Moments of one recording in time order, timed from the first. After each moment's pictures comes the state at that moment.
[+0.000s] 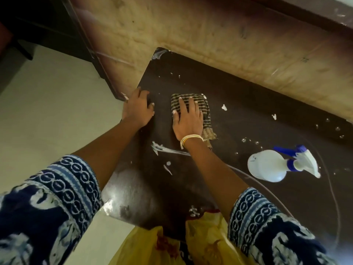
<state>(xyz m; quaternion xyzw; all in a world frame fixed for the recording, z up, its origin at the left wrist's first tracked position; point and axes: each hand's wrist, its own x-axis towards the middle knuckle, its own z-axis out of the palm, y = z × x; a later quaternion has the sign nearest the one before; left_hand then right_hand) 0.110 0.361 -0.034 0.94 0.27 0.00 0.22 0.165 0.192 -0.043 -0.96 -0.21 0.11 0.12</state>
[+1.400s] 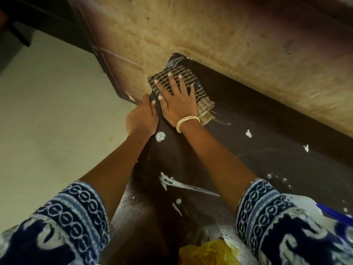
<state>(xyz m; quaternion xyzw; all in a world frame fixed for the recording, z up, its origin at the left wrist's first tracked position) 0.154 0.396 -0.088 0.90 0.37 0.03 0.22 0.255 0.315 -0.078 -0.91 -0.40 0.09 0.03</state>
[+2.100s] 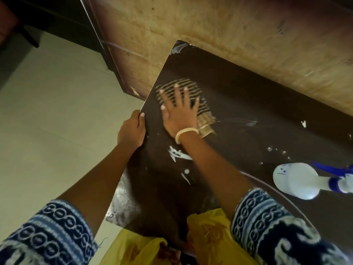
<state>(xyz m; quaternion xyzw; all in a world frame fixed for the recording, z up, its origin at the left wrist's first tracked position) 0.037 0.386 -0.087 0.85 0.37 0.01 0.37 0.157 0.271 -0.072 -0.93 -0.34 0.11 0.04</state>
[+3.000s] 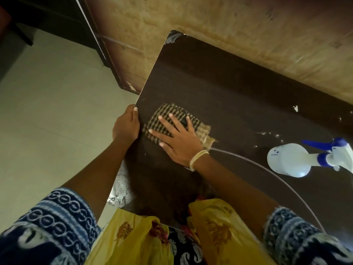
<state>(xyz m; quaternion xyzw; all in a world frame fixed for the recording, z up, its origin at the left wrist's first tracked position) 0.014 0.378 -0.080 0.83 0.40 0.01 0.38 0.087 0.182 -0.069 -0.83 -0.55 0.13 0.00</state>
